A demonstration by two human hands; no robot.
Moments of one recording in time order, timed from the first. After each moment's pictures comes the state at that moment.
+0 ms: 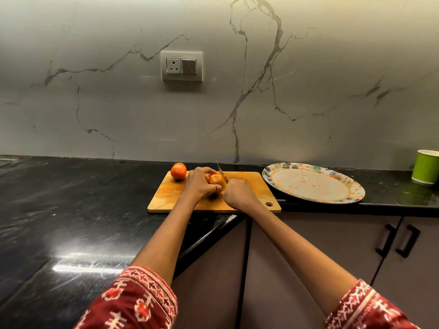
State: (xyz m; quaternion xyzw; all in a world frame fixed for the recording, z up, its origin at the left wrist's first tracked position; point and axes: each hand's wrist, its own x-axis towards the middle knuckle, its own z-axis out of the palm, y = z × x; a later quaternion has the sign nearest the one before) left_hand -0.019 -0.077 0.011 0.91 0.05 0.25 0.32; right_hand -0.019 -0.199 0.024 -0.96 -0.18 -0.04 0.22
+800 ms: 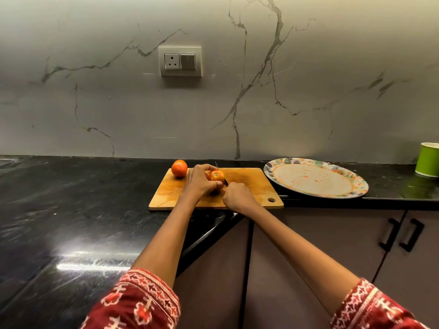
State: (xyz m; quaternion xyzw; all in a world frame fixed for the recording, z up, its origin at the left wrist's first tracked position) left_hand -0.014 -0.072 0.004 0.91 0.04 0.26 0.34; right_hand -0.014 -0.198 0.006 -0.95 -0.20 -0.01 0.23
